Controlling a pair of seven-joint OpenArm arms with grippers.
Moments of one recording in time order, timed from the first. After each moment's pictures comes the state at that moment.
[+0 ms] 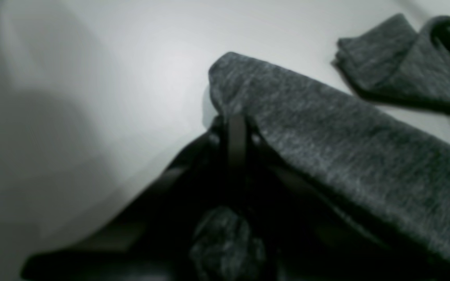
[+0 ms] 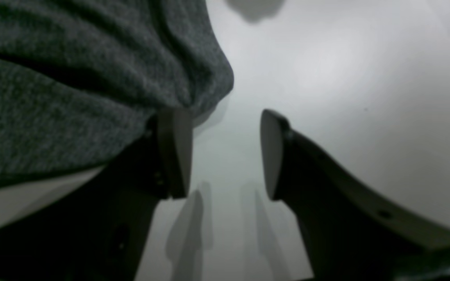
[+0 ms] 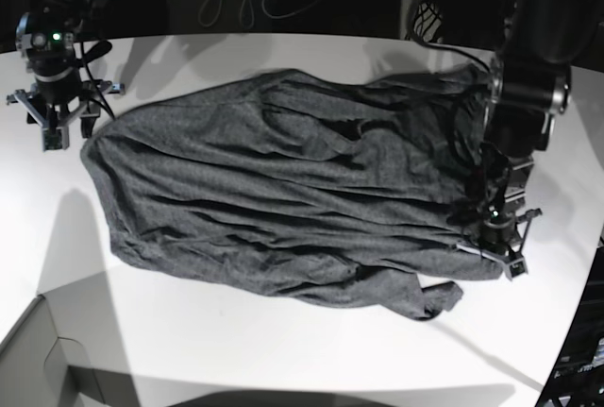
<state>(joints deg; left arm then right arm) -36.6 -15.5 12.6 15.7 -30.5 6.5 -6.7 -19.5 2.5 32.7 106.1 -6.6 26.0 -33.4</state>
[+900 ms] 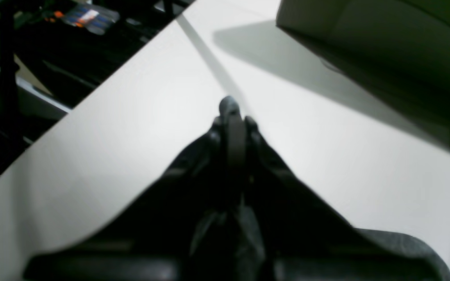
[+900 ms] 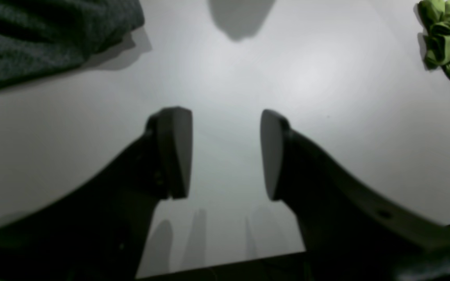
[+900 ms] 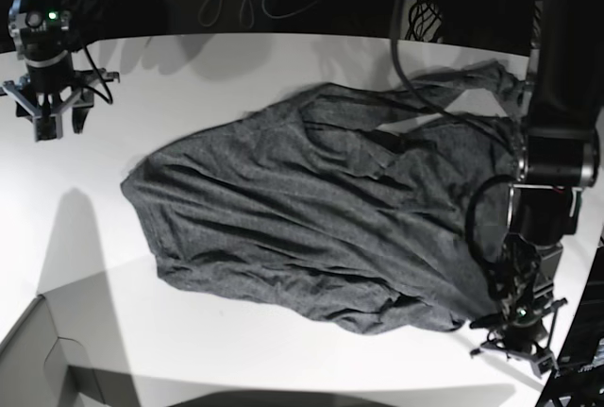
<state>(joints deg) -54.3 -16.6 12.6 14.9 -30.7 7.5 -3.1 -24.7 2.3 32.8 115.1 -6.8 26.0 -33.4</state>
